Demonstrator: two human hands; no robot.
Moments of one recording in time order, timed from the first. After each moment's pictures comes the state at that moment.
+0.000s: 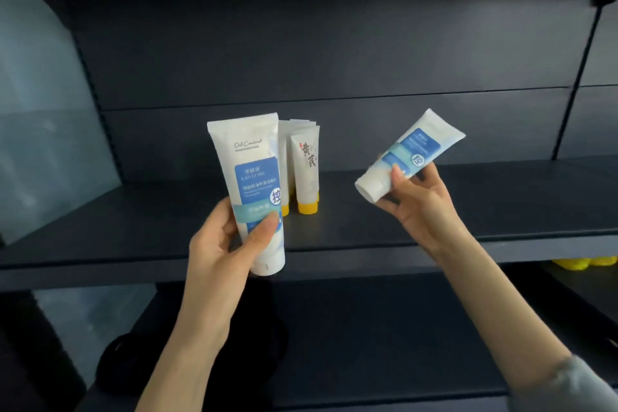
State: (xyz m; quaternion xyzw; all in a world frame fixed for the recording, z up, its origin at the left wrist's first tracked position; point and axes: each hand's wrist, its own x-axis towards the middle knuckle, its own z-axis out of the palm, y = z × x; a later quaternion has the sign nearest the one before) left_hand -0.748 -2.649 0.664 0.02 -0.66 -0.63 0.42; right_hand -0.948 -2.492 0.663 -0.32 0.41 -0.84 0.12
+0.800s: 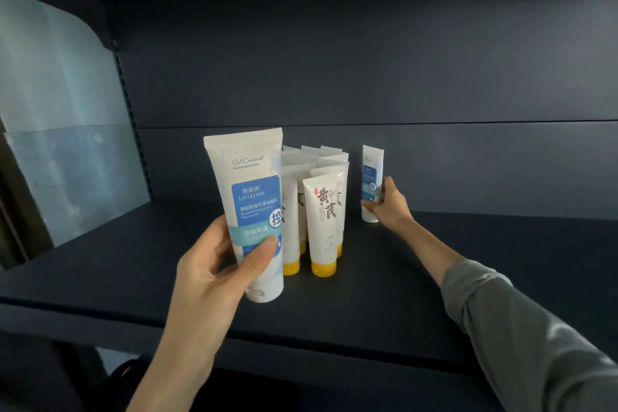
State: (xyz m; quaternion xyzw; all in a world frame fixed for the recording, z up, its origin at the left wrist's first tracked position) left_hand -0.824 -2.676 0.683 0.07 -0.67 -0.57 0.47; right_hand -1.171 -2.657 0.642 -0.32 0.79 -0.52 -0.01
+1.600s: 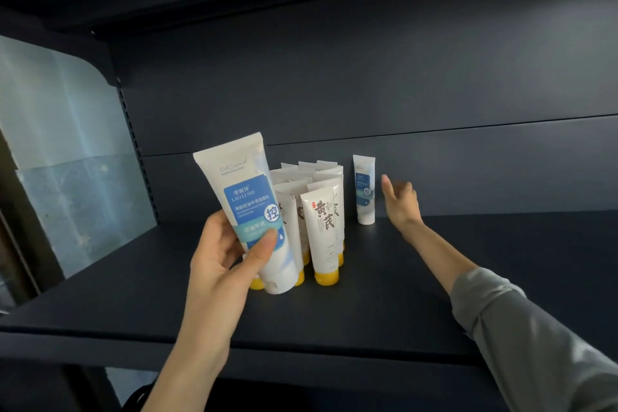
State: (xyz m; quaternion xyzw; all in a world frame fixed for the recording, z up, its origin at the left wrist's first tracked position) left_hand -0.827 -2.677 0.699 0.06 -0.67 -0.56 0.49; right_hand -1.148 -2.629 0.666 -0.21 0.74 -0.64 -0.02
